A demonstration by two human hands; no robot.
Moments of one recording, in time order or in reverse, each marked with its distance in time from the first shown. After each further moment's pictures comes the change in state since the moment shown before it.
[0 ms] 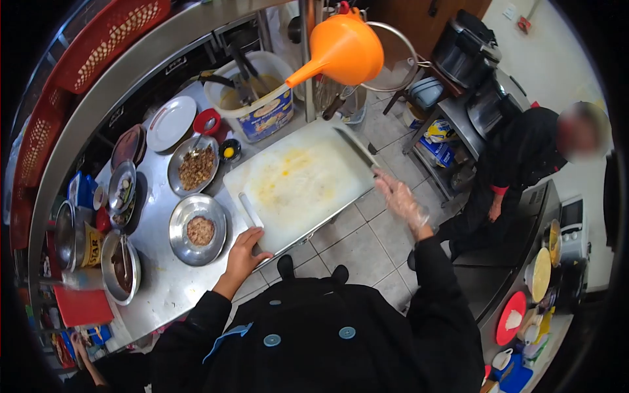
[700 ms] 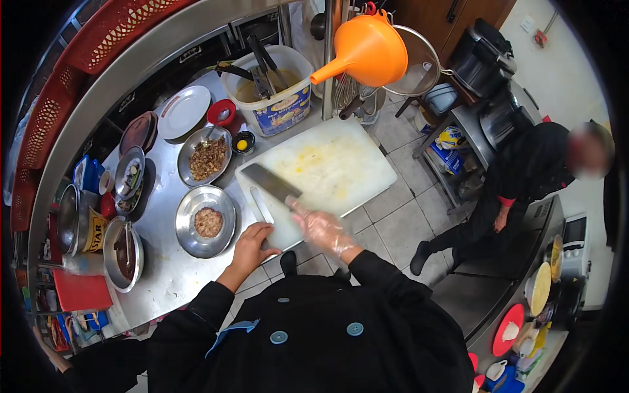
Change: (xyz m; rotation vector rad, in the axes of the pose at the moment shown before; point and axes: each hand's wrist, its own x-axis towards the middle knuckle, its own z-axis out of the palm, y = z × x) left_hand 0.008 0.002 -0.009 0.015 -0.007 0.062; right_hand -0.005 -0.075 0.184 -0.048 -0.018 -0.497
